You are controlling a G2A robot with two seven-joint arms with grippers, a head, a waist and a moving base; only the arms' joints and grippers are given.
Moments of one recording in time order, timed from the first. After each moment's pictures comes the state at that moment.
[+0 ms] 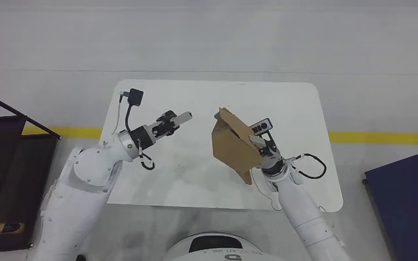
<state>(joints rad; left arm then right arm) 1.50 -1.04 -1.43 -1.96 0.00 -0.08 -0.69 -1.44 -1.36 1.22 -1.41 1.25 -0.14 1.39</state>
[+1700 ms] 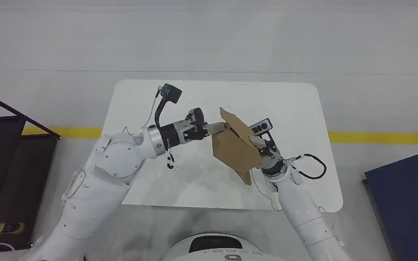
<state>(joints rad) 1.32 -1.06 -1.22 -2.00 0.17 -0.12 -0.72 -1.44 -1.36 1.22 -1.41 1.25 -0.14 1.39</state>
